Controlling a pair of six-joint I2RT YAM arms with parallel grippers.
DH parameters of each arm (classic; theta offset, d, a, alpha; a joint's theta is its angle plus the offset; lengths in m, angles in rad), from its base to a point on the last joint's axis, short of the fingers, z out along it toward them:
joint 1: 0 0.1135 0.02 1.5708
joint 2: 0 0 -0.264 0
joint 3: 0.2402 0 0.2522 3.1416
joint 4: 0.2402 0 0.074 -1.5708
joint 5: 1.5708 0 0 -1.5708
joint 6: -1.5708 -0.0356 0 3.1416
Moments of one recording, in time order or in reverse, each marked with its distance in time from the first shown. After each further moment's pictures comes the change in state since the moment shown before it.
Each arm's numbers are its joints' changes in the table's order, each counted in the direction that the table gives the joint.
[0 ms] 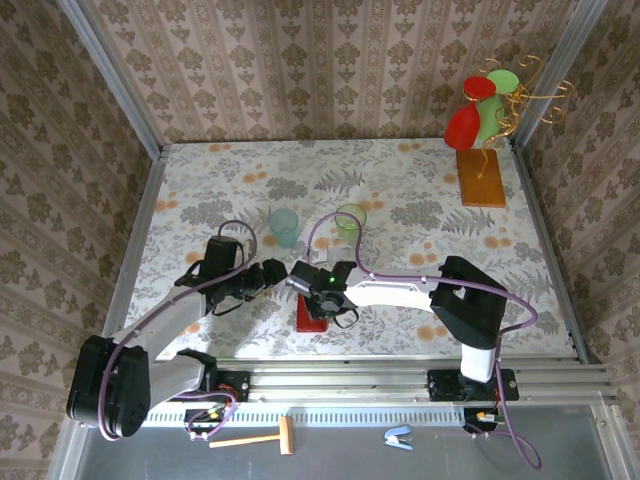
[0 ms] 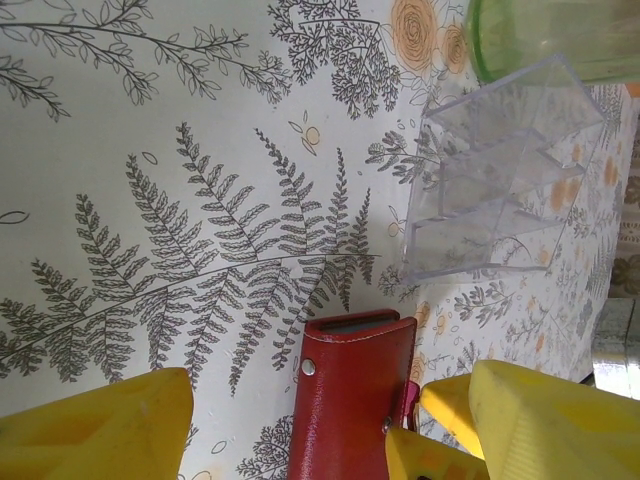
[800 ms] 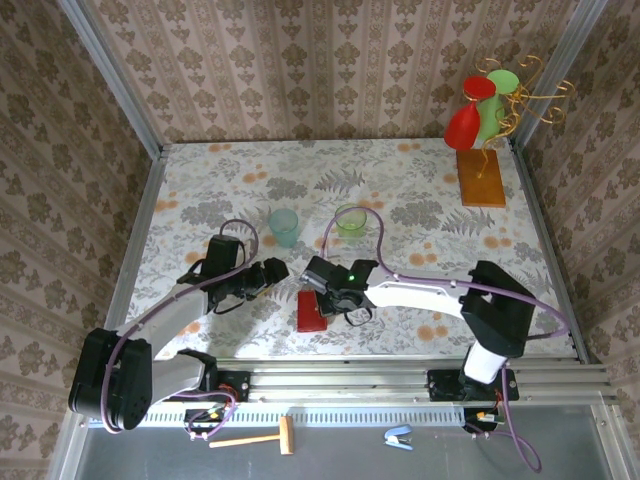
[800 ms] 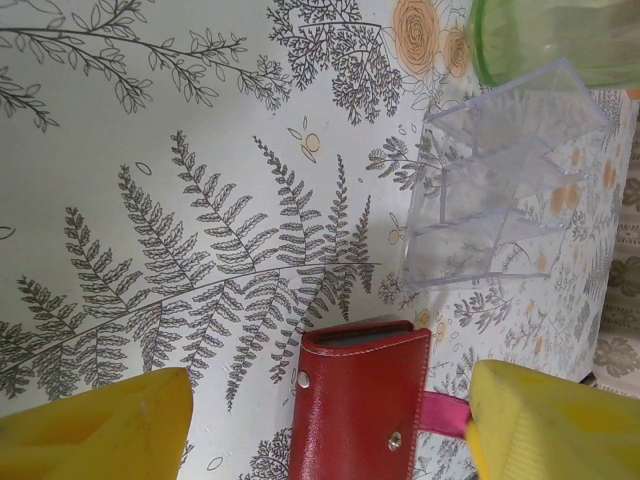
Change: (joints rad) left arm 0.000 -0.037 0.001 -0.037 0.008 0.007; right arm -0.028 0.186 -0.097 -0.023 0.013 -0.020
